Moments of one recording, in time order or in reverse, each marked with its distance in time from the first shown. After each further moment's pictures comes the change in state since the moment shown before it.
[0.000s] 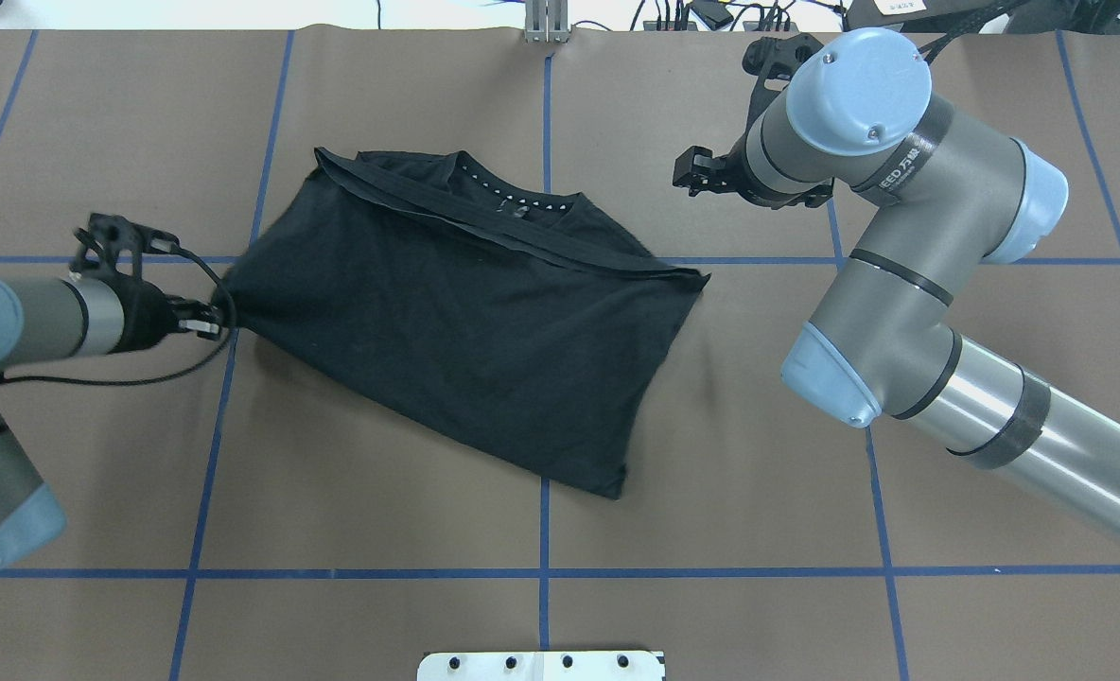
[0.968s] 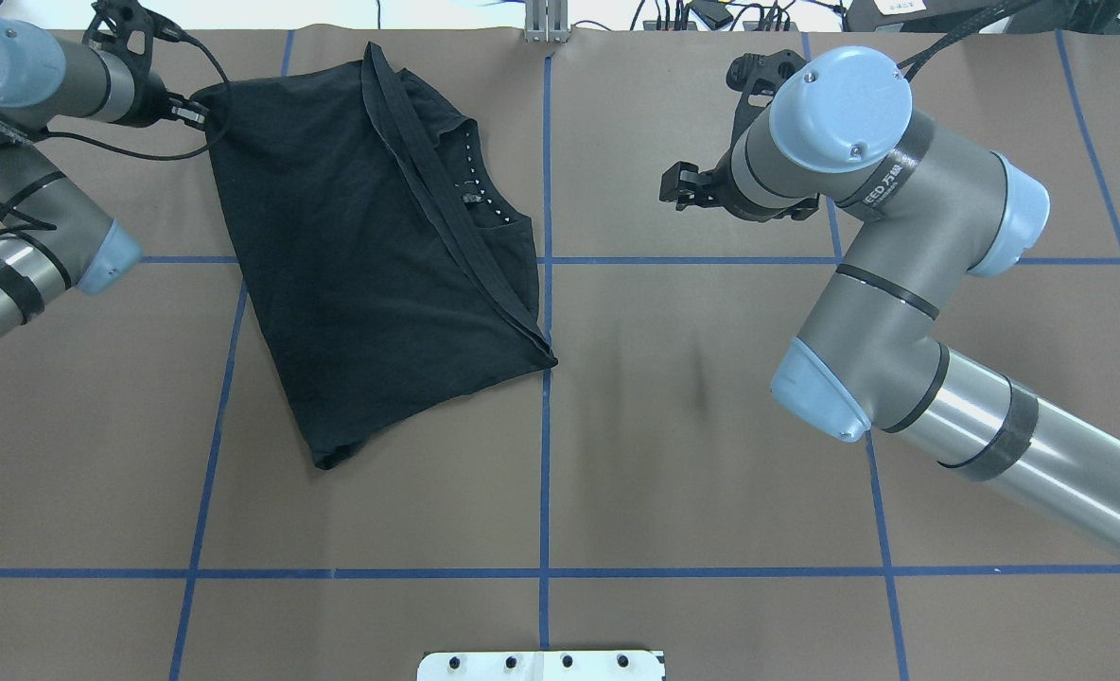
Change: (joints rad) left arm -0.294 -0.507 0.718 -0.140 -0.105 0.297; right arm -0.032 0.005 -0.002 0.003 -0.003 0.005
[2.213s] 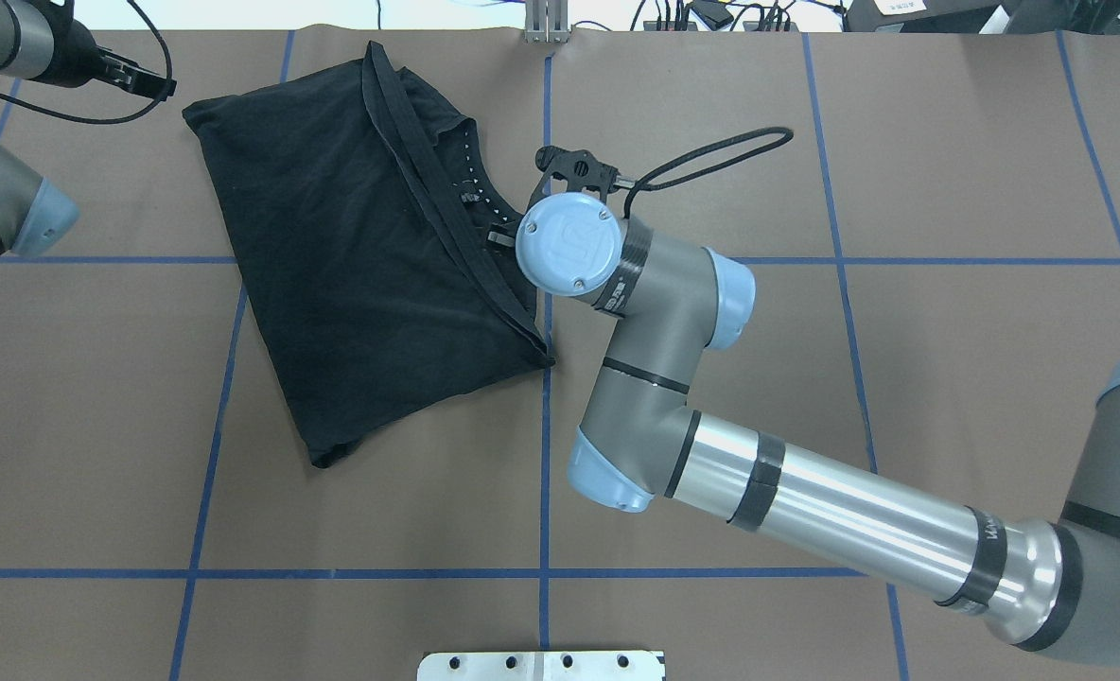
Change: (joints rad) left arm -0.090 0.055 -0.069 -0.016 -0.107 0.066; right arm -0.232 0.294 -0.420 0.250 -0.247 0.347
